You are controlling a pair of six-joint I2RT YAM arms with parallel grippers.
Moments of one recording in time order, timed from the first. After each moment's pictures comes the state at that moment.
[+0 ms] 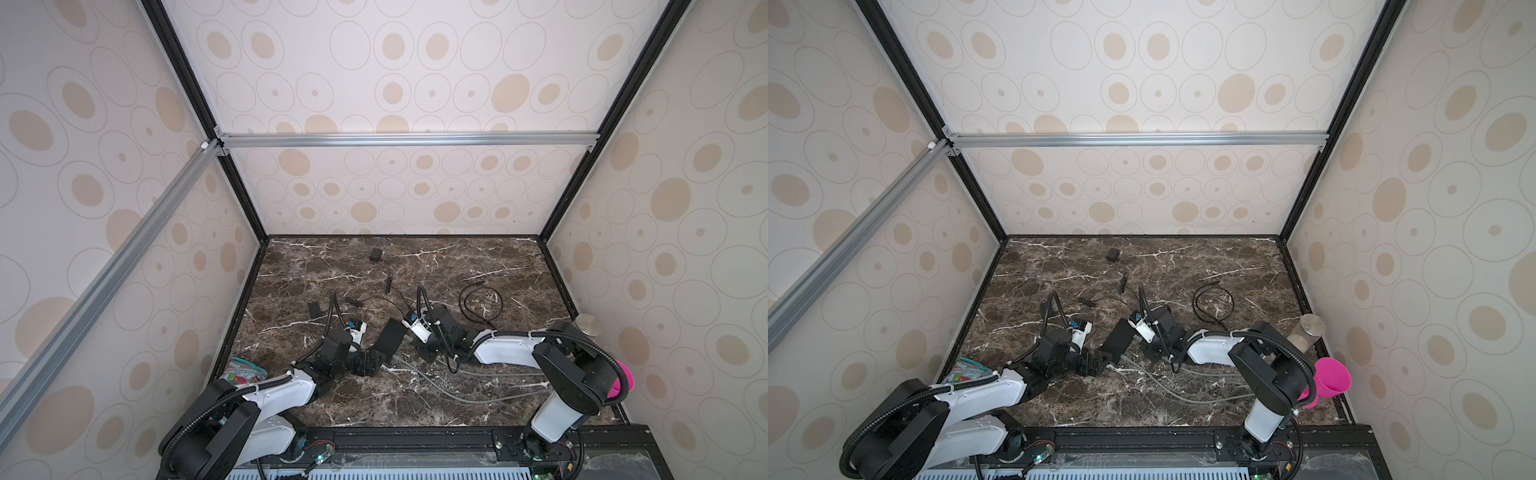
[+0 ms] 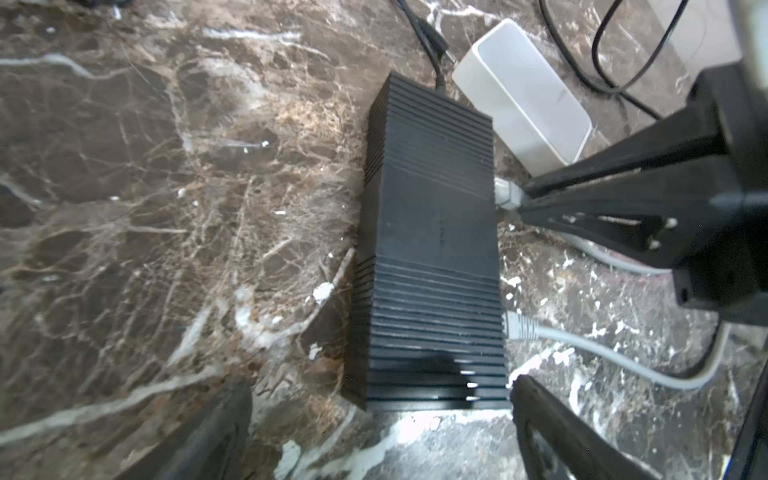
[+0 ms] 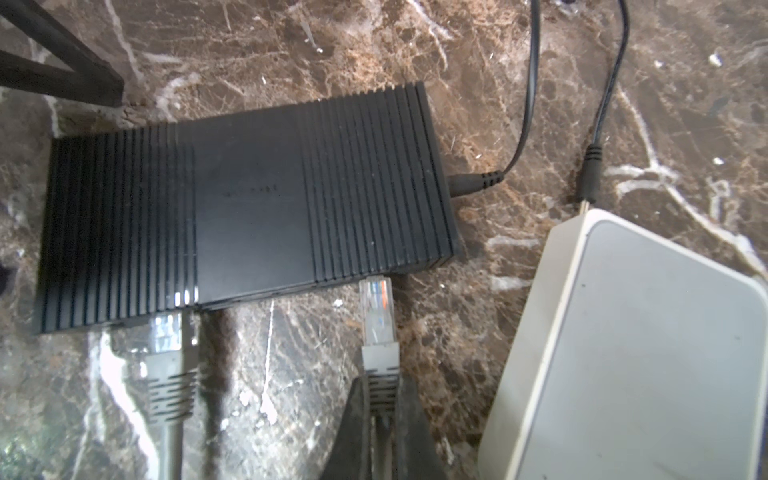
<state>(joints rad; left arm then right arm) -0.59 1.21 0.26 0.24 0.17 -0.41 0.77 1.67 0.74 0.07 -0.08 -0.11</state>
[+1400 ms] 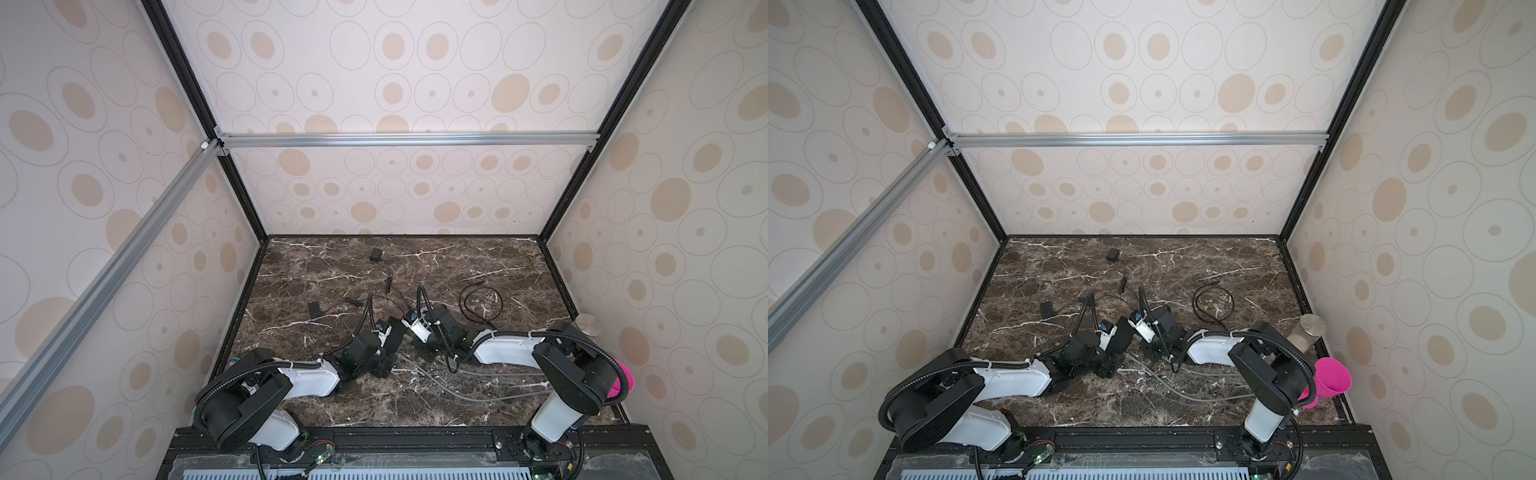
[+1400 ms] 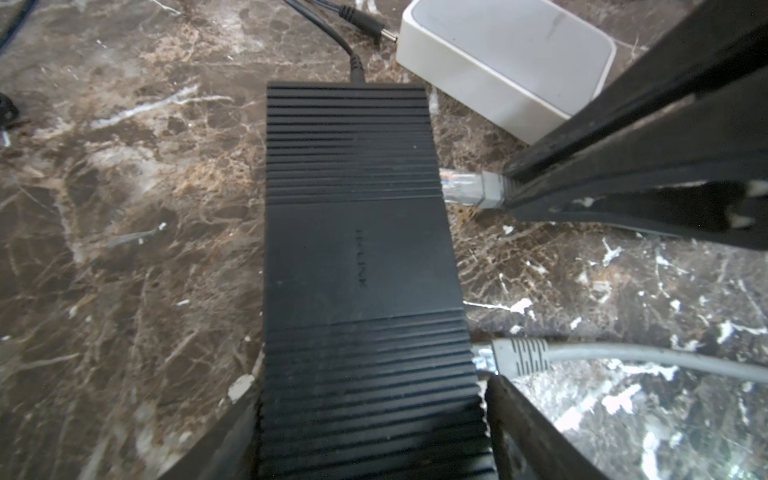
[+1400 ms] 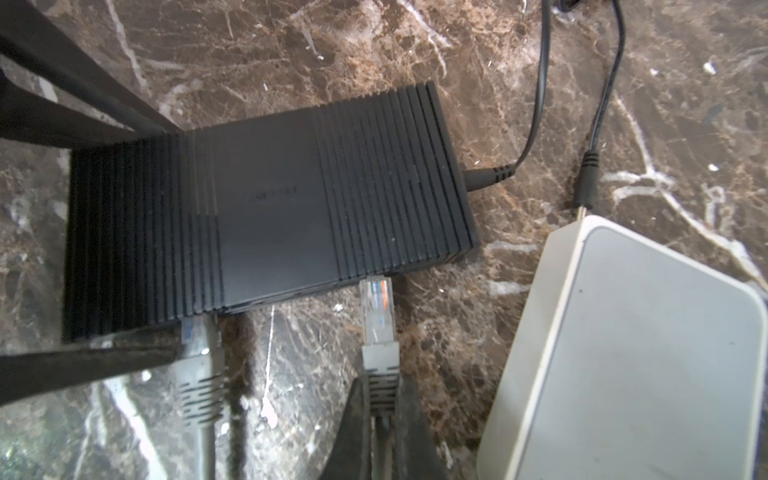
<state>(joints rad) -0.80 1.45 0.40 0.28 -0.09 -0.25 0.77 1.67 0.74 0.08 -0.08 -0.11</state>
